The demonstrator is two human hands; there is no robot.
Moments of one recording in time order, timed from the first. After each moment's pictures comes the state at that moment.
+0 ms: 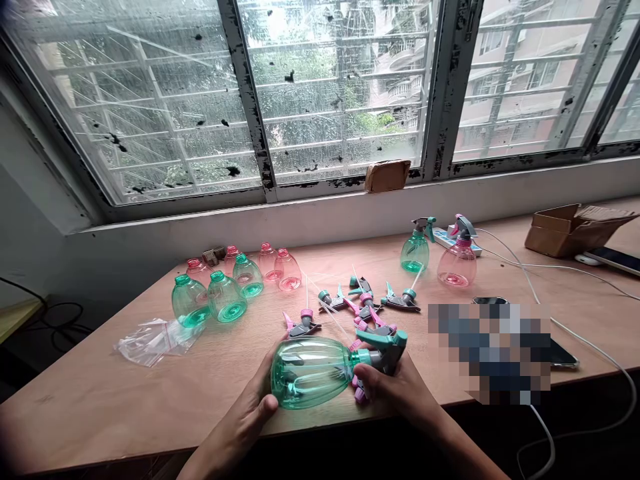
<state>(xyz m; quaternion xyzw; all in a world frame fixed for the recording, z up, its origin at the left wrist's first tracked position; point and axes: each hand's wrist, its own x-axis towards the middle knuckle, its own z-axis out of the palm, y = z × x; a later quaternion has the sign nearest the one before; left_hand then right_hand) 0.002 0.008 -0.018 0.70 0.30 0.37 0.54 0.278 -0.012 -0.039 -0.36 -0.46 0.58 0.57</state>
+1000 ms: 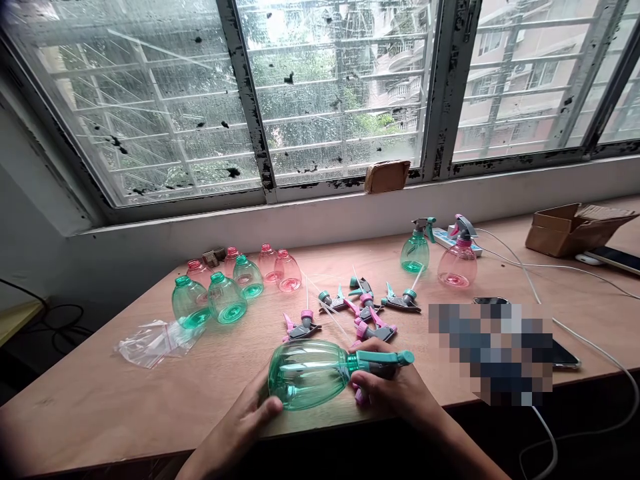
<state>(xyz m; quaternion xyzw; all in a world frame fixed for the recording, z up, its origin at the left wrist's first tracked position) 0.001 0.009 -0.008 0.71 0.34 0.32 0.53 0.281 -0.012 -0.034 -0.38 -0.49 0.58 0.53</state>
